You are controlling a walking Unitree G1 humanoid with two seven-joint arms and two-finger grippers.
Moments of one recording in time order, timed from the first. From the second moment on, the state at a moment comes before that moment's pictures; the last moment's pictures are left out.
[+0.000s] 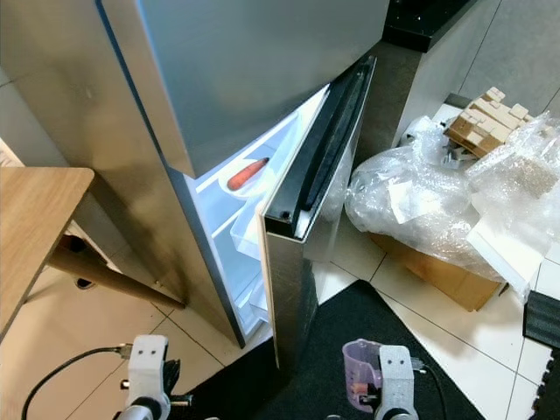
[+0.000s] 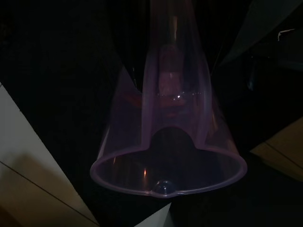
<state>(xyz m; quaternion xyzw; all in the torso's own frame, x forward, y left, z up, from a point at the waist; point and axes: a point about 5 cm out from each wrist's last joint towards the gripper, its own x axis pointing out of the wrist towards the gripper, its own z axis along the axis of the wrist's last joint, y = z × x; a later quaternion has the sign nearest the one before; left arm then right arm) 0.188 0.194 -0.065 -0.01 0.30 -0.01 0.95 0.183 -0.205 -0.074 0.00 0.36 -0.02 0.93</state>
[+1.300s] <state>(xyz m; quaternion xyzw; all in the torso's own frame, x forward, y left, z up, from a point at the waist) 0.172 0.188 -0.077 -0.02 0.34 -0.02 0.94 0.186 -0.207 -0.072 -0.01 0.36 -0.02 0.93</state>
